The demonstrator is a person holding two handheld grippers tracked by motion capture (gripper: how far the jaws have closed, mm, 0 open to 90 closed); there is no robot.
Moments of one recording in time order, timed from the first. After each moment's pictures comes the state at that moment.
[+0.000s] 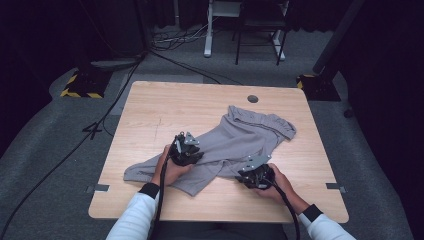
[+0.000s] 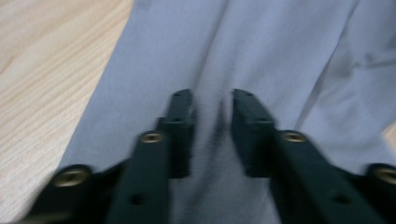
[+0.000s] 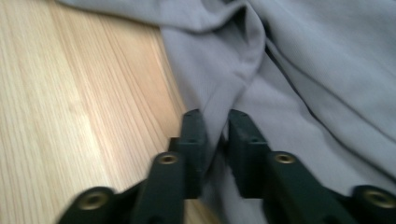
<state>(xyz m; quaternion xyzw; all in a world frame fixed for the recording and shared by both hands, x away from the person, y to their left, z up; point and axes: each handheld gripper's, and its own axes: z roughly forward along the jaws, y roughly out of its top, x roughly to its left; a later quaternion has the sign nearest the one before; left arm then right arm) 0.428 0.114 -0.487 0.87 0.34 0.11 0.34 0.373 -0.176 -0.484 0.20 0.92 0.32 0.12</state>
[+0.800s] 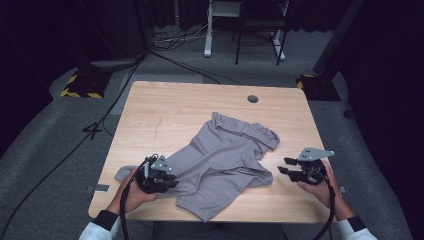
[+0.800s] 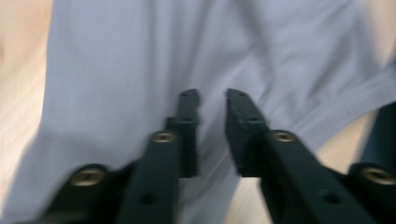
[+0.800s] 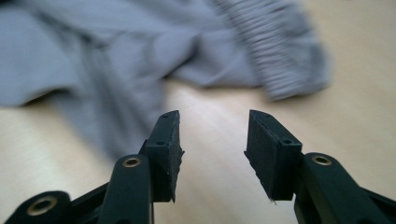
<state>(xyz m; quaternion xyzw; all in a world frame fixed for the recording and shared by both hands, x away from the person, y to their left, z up) 0.343 0.180 -0.441 0.89 0.28 0.05 0.34 0.377 -0.309 -0.446 0.32 0.85 0.37 0.19</state>
